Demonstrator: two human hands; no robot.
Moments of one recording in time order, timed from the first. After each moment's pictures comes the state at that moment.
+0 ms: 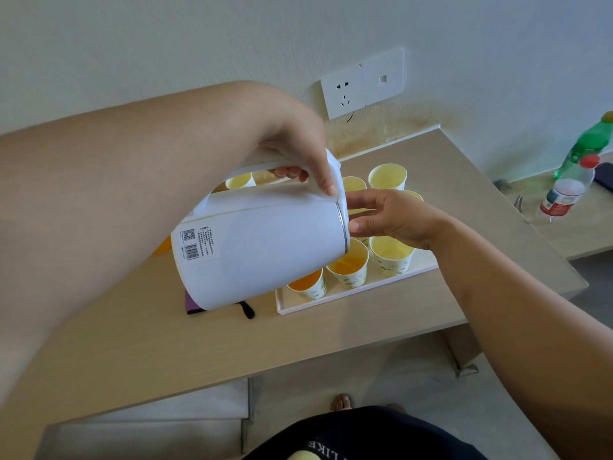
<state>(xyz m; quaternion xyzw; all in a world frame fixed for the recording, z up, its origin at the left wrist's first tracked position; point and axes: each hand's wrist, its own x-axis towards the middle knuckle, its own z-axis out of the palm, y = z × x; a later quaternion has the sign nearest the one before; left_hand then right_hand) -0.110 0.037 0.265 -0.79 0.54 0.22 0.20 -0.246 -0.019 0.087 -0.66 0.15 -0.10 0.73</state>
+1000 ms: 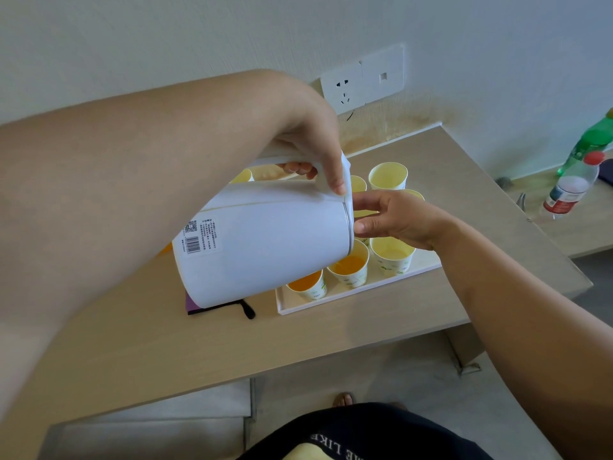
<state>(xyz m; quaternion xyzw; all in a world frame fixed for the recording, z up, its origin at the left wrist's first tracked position) -0.122 0.021 0.263 -0.79 0.53 0.21 0.24 -0.247 -0.025 0.079 -0.66 0.14 -0.10 0.73</state>
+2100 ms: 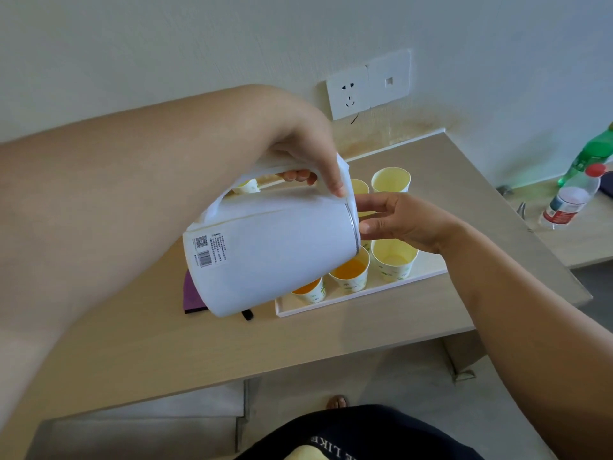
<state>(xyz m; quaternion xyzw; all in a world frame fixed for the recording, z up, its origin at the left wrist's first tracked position) -0.109 0.031 0.260 -0.80 0.51 0.25 0.19 -0.252 -0.027 0.089 -0.67 0.14 -0.09 0.72</state>
